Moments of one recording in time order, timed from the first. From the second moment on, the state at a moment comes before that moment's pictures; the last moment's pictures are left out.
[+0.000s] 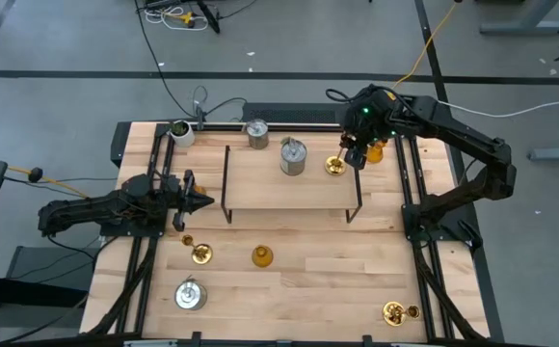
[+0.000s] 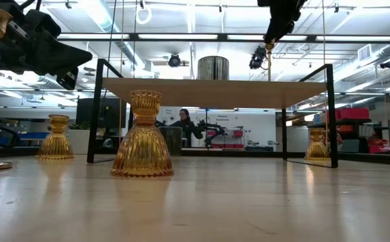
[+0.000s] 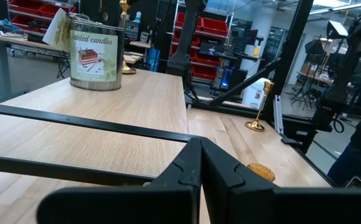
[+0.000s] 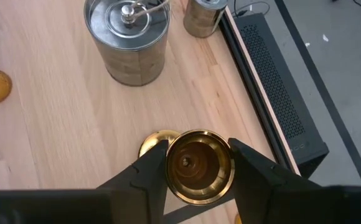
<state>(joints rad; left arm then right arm) 0.16 0.03 0.01 0.06 0.16 -0.20 -0.42 1.39 1.62 -1.20 0.04 -0.15</state>
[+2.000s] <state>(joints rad) 0.16 0.03 0.01 0.06 0.16 -0.20 -0.42 1.37 1.62 -1.24 0.04 -0.14</state>
